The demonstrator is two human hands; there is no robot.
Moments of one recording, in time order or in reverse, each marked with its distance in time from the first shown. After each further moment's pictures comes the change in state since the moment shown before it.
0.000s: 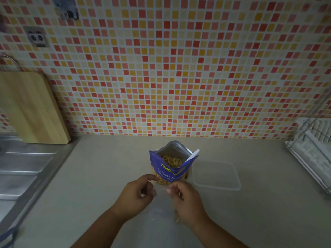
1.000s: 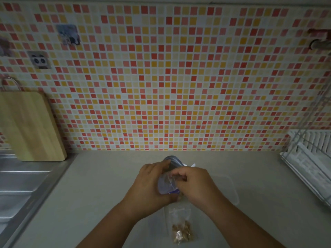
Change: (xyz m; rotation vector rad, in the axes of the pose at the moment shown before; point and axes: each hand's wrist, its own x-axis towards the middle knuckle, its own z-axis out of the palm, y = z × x) left_hand 0.034 0.092 -0.006 0.359 0.094 0.233; right_hand 0.026 -0.093 -0.084 -0.208 -0.123 -0.071
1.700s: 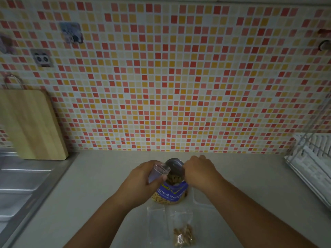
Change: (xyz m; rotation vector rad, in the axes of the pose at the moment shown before) left_hand 0.014 -0.029 -0.012 -0.083 -0.030 -0.132; right_hand 0.066 0.011 -0.001 -0.884 -0.254 0.156
